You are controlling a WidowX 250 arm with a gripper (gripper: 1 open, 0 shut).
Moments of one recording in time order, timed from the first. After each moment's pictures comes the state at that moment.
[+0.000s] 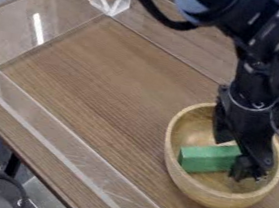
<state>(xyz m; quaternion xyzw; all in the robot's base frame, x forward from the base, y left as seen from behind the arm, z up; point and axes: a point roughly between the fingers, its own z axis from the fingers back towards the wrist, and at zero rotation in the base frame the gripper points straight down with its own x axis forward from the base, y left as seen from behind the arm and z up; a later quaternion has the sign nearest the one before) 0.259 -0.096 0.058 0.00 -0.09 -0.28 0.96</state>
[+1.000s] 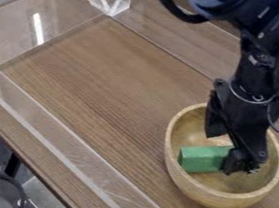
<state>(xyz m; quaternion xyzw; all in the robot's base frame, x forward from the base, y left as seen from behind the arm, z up) 0.257 -0.089 0.056 0.02 -0.05 -0.28 0.96</state>
